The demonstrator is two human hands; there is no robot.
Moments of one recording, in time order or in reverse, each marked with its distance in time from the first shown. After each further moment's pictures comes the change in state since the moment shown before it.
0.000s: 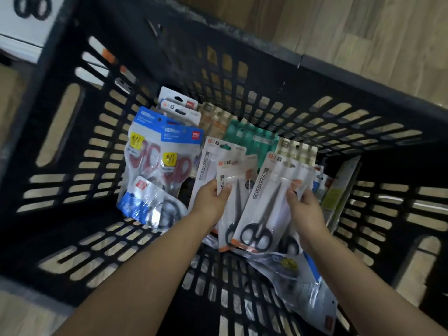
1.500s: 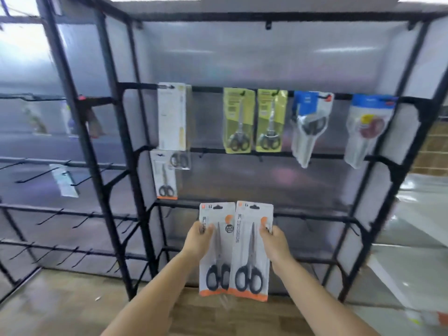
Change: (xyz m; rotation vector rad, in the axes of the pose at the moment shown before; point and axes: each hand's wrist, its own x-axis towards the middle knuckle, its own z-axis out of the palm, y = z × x) left_hand -0.875 -0.010 -0.459 -0.753 1.439 0.188; right_hand -0.929 -0.215 0.098 -0.527 -1.125 -1.127
